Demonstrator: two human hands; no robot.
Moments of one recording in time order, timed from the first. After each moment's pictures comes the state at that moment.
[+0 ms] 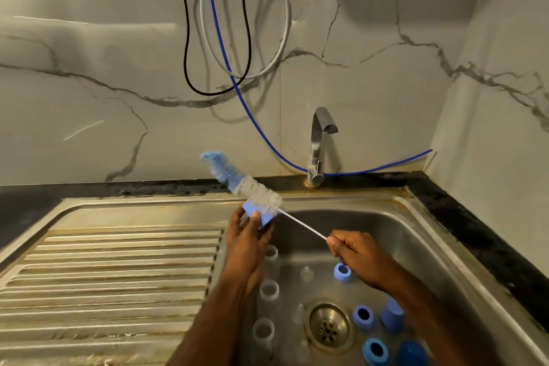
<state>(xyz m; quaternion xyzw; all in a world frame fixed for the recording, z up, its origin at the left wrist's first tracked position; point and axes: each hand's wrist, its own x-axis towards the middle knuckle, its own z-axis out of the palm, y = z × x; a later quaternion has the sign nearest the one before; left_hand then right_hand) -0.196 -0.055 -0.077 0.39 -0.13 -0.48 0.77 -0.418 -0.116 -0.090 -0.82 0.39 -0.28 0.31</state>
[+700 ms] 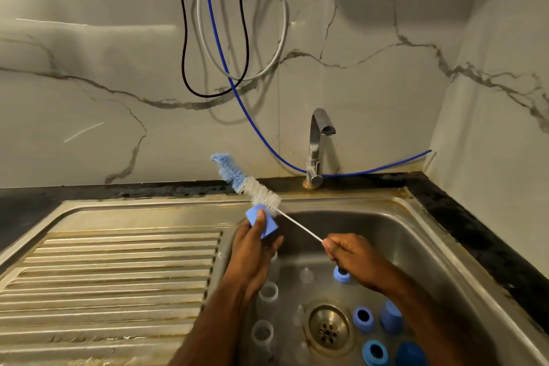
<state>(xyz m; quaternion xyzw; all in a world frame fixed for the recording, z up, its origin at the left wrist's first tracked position) -0.202 -0.052 -0.073 0.42 -0.15 -0.52 0.72 -0.410 -0.110 -0.083 -0.80 0.40 -0.25 0.37</state>
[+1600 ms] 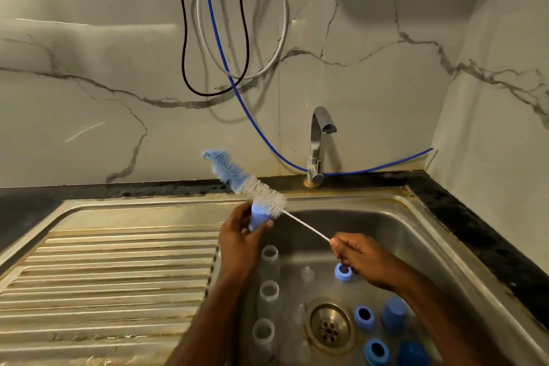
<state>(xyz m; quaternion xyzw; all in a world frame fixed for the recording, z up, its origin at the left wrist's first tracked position) -0.177 -0.048 -0.083 0.60 -0.42 -0.25 0.63 -0.423 -0.111 -0.080 -0.79 0.39 -0.23 0.42</state>
